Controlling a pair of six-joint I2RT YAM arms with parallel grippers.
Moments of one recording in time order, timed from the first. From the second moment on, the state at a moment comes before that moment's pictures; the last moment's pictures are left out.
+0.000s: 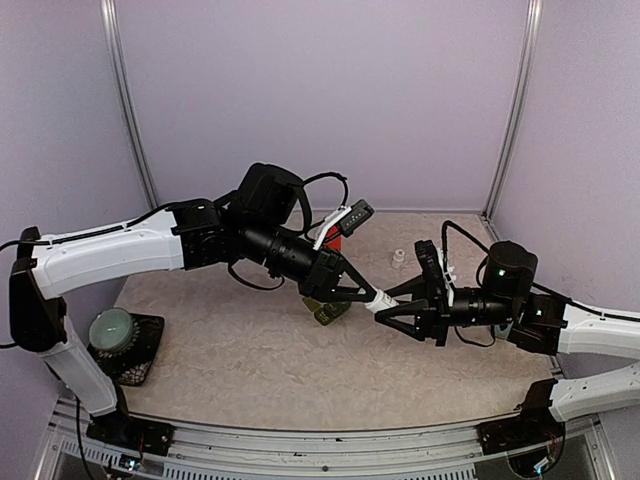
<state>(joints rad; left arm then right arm) -1.03 1.65 1.49 -0.38 0.65 -0.29 0.89 0.96 0.56 0.29 -0.53 0.05</state>
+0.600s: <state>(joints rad) -1.20 1.57 1.51 -0.54 0.47 0.18 0.84 1.13 0.51 0.73 -1.06 0.84</state>
